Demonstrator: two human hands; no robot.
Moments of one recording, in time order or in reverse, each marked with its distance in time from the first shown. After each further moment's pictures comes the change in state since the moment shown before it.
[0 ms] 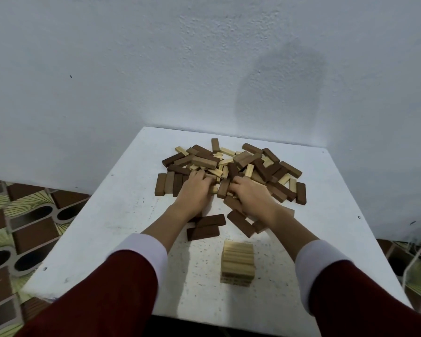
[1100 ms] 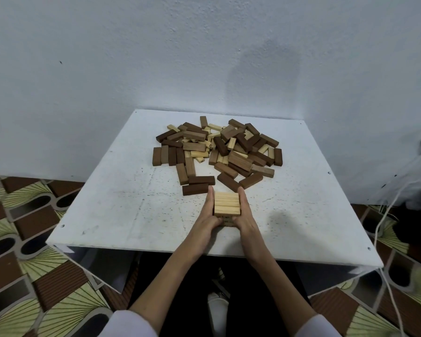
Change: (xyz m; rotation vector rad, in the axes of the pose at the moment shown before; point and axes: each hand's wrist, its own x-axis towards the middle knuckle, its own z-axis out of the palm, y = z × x) left_hand -0.164 0.087 0.009 -1.188 -0.210 -0.277; right_hand -0.160 -0.096 0.046 1.308 0.251 0.418
